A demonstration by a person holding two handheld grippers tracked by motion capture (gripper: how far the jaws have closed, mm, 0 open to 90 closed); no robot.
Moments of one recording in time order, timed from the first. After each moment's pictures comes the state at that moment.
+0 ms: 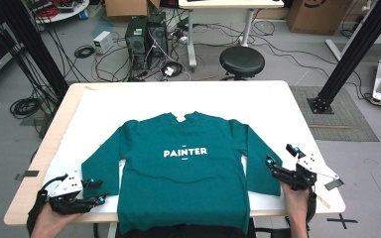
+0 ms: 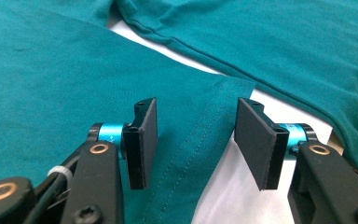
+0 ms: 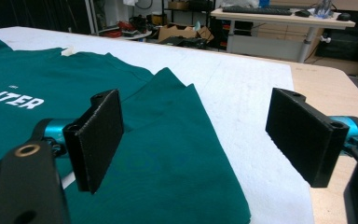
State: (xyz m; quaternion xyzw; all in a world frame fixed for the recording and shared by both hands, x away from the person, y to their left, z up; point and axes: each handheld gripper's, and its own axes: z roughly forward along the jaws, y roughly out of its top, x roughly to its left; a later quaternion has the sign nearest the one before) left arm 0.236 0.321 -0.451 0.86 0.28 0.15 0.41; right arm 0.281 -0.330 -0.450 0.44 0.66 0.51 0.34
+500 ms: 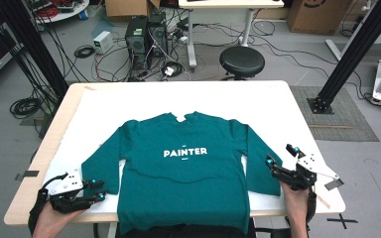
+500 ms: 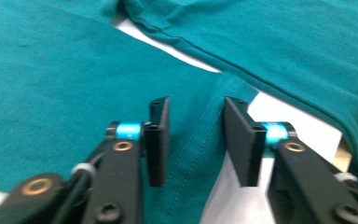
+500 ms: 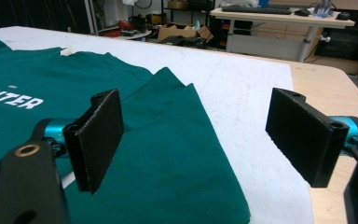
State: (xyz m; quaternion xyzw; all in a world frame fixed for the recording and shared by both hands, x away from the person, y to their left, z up) left arm 0.238 0.324 -0.453 0.85 0.30 0.15 0.41; right arm 0.282 -0.331 -0.450 0.44 0.66 0.51 0.34
